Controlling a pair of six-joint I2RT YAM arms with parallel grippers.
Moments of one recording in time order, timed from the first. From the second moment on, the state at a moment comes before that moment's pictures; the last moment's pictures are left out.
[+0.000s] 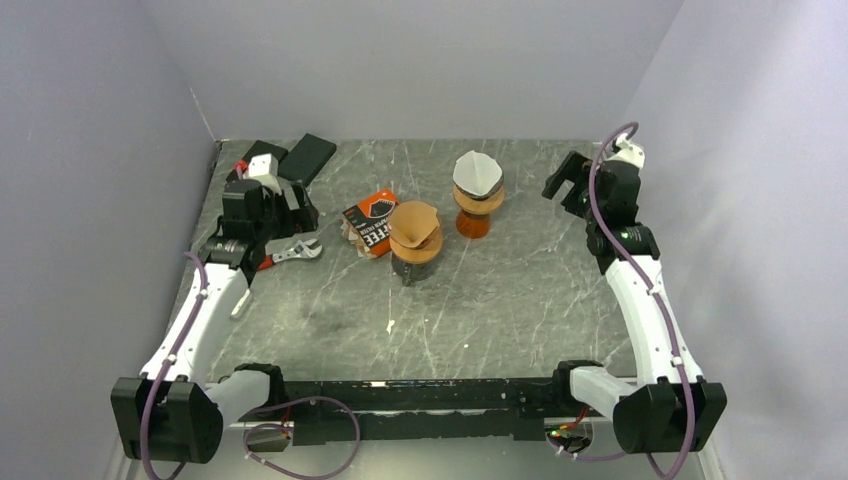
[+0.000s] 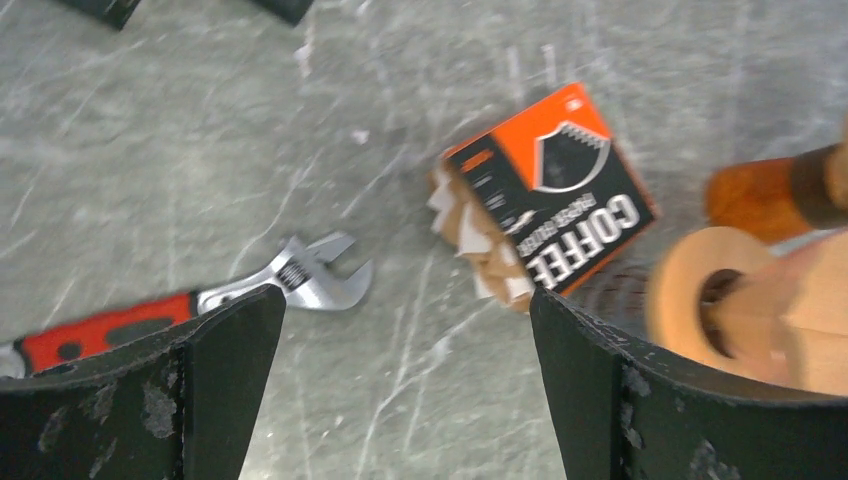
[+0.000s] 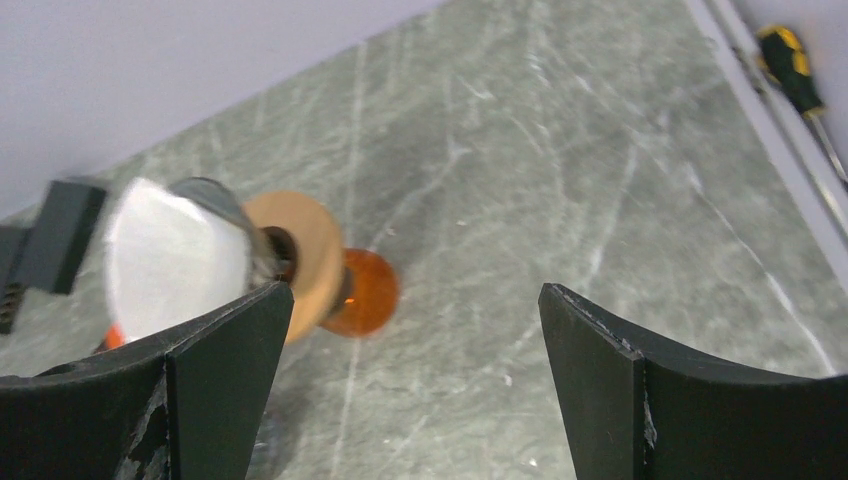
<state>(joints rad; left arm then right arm) -0.08 1.09 0.94 -0.32 0.09 -0.28 0.02 1.10 1.09 -0.36 0.07 0.42</state>
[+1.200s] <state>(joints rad) -0.07 1.58 0.28 0.97 -0.38 -0.04 0.01 1.16 0.10 0.83 0.49 0.26</state>
